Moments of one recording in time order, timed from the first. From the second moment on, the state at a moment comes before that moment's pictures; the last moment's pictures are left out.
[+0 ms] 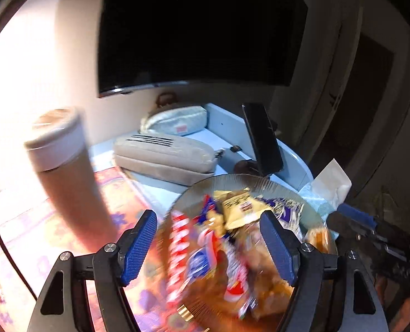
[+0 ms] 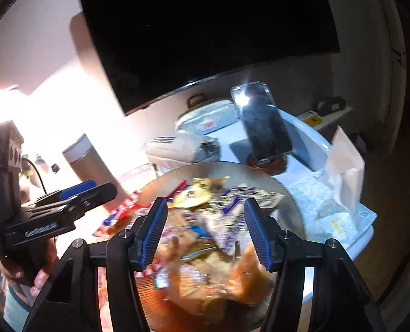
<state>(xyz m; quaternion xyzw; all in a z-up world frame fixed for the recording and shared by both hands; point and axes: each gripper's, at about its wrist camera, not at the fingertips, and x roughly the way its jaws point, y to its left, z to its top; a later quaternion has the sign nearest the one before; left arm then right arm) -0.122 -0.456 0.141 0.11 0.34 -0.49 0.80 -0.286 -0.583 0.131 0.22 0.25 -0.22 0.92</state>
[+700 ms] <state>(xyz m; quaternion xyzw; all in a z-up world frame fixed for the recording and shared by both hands) -0.032 -0.147 0.176 0.01 0.32 -0.28 0.91 -0.138 -0.381 0.124 0.09 0.34 0.00 0.94</state>
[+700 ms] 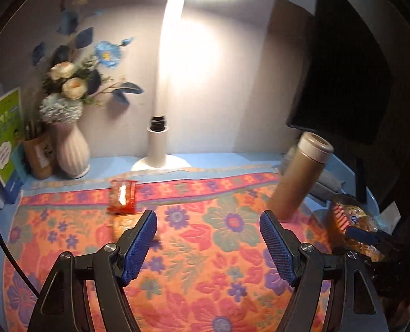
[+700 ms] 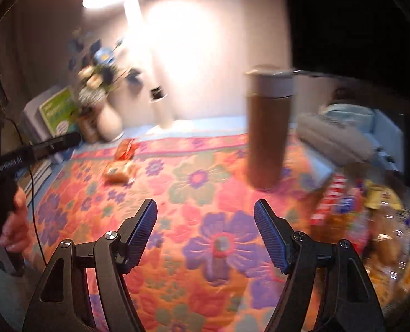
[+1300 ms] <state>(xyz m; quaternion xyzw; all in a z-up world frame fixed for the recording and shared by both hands) 0.176 -0.092 0.056 -0.05 0.46 -0.26 0.85 0.059 -0.278 0.047 0.02 0.39 0.25 0.89</state>
